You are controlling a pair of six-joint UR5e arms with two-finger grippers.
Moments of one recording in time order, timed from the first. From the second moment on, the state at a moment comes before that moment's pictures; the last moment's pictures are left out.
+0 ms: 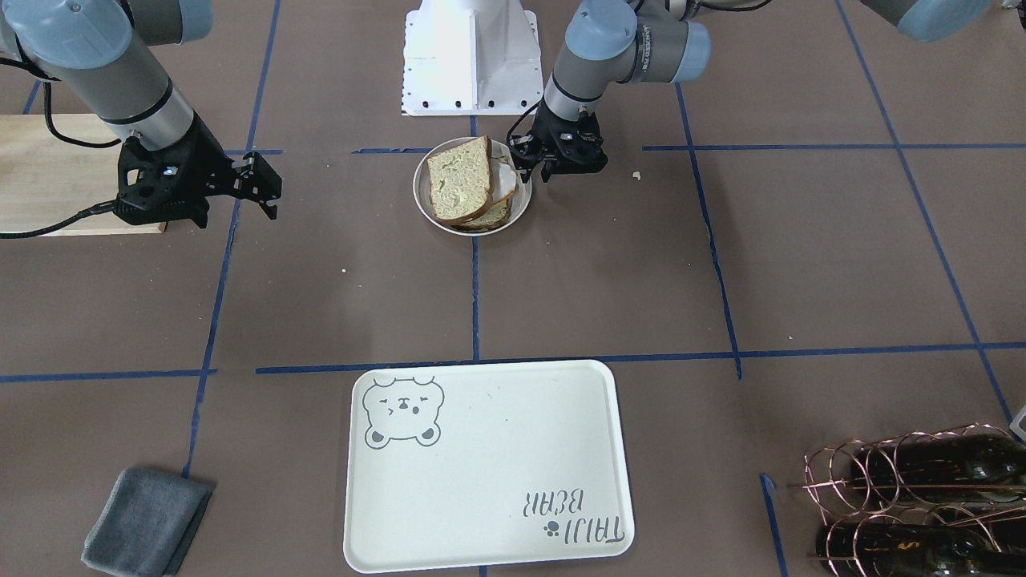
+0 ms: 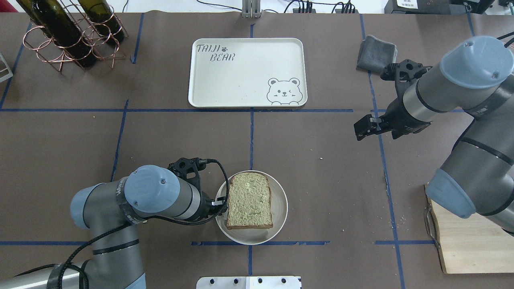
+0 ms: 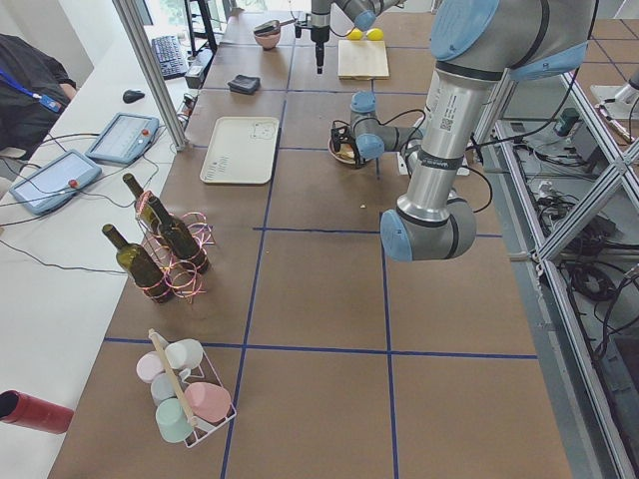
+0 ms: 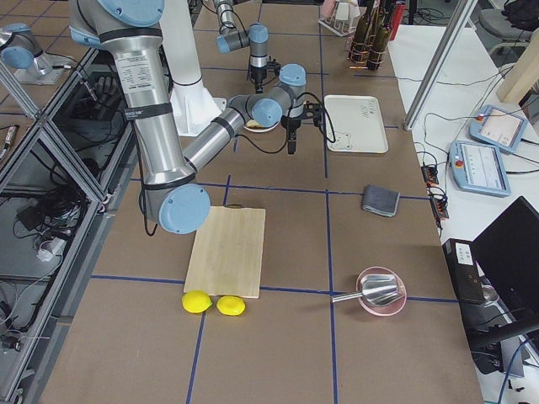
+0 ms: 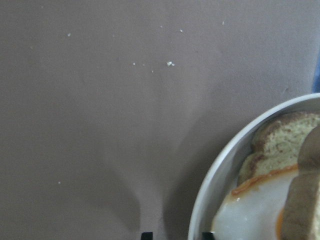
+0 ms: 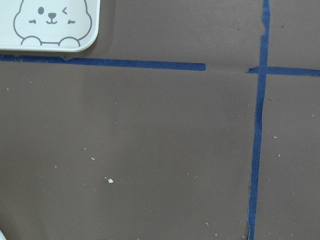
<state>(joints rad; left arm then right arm) -0.33 -2.02 -1.81 -1.86 -1.83 -1.56 0.79 -1.32 2.02 -1.56 2.11 0.94</state>
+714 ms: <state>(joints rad) -0.33 -2.02 -1.80 -1.87 -1.83 -1.56 0.80 -1.32 2.02 -1.56 2.11 0.94</state>
